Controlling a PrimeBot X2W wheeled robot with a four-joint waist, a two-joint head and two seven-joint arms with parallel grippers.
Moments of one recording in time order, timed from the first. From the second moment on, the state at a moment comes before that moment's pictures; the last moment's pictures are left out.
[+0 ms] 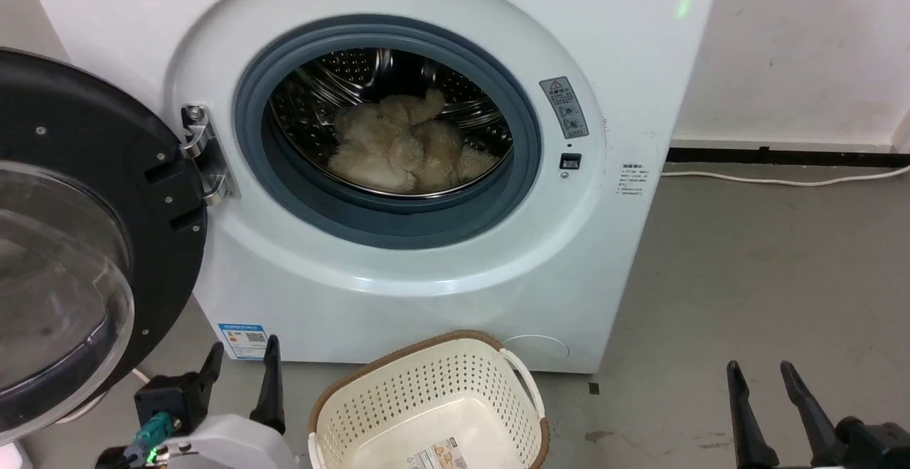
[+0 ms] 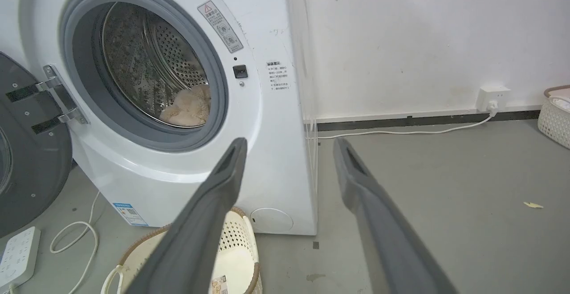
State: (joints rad) left arm 0.00 0.28 -0.19 0.08 -0.42 0.19 -0.06; right arm 0.15 -0.05 -0.07 0.02 0.20 0.13 -0.16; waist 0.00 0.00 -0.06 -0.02
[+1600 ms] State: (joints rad) left arm 0.04 0.26 -0.23 0.01 -0.40 0.22 -0.10; right arm 0.17 -0.05 -0.06 0.00 0.20 0.13 -0.13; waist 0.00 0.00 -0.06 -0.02
